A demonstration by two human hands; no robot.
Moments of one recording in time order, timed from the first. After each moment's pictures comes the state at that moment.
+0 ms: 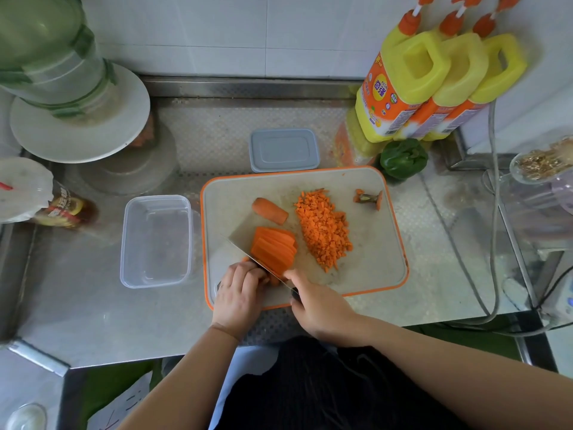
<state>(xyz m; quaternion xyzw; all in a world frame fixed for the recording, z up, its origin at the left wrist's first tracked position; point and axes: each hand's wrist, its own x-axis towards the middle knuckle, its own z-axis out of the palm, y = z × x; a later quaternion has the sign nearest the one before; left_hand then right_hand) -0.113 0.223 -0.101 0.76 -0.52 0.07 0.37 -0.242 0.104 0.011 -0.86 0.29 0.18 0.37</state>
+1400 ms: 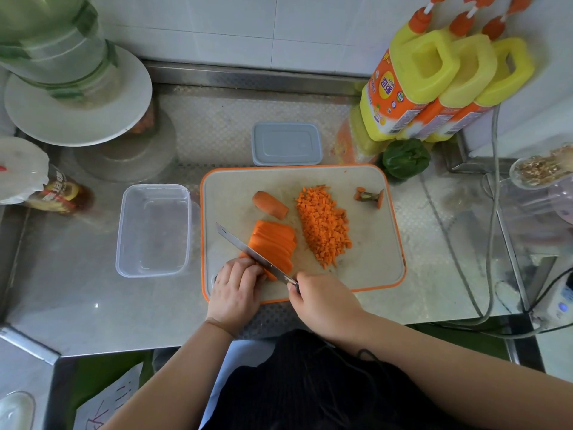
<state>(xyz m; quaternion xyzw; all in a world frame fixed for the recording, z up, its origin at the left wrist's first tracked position) -0.115 0.228 -0.101 0.76 -0.52 0.08 0.37 -0.230 0.104 0.042 -0.89 0.30 0.22 0.26</state>
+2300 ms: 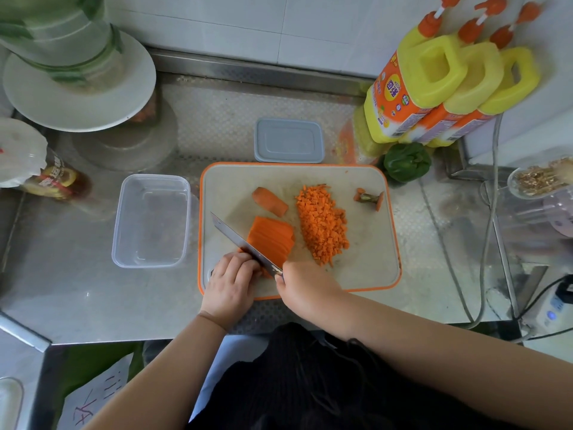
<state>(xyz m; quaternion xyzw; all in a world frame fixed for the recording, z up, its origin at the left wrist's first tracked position) -0.112 0.229 -0.103 0.77 -0.52 0.06 0.37 -0.203 0.100 0.038 -0.88 0.29 0.28 0.25</state>
